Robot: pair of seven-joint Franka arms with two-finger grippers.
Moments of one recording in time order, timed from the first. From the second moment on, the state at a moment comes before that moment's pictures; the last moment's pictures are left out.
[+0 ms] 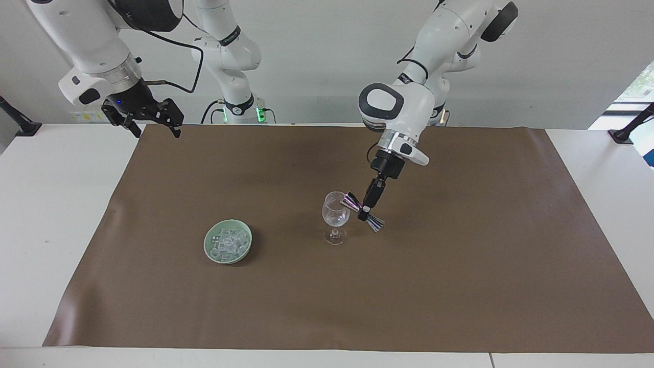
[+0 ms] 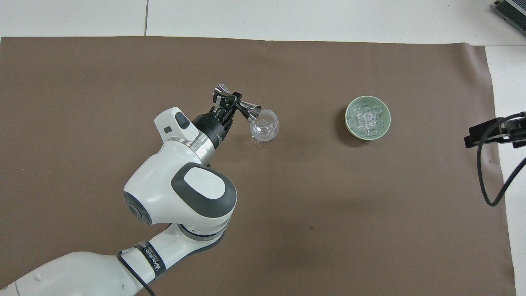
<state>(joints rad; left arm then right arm) 0.09 0.39 -0.92 -1.88 -1.53 3.44 -0.16 -0.15 0.03 0.09 -1.50 0.00 1.45 -0.04</state>
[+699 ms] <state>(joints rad) 0.16 0.39 -0.92 -1.83 -1.64 3.33 -0.16 -0.15 0.03 0.09 -1.50 0.00 1.45 -0.04</state>
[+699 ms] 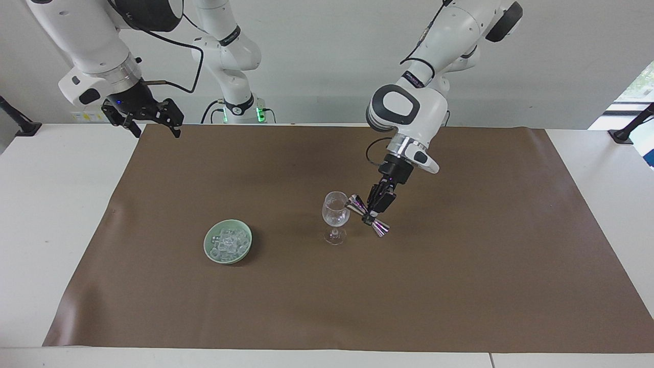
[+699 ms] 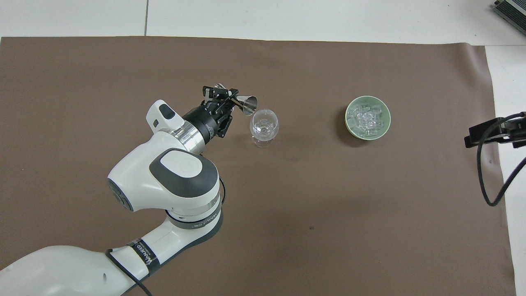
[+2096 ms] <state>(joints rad) 0.21 0.32 -0.58 -1.84 -1.39 2.59 -0.35 -0.08 0.01 0.09 -1.72 0.03 1.81 0.21</state>
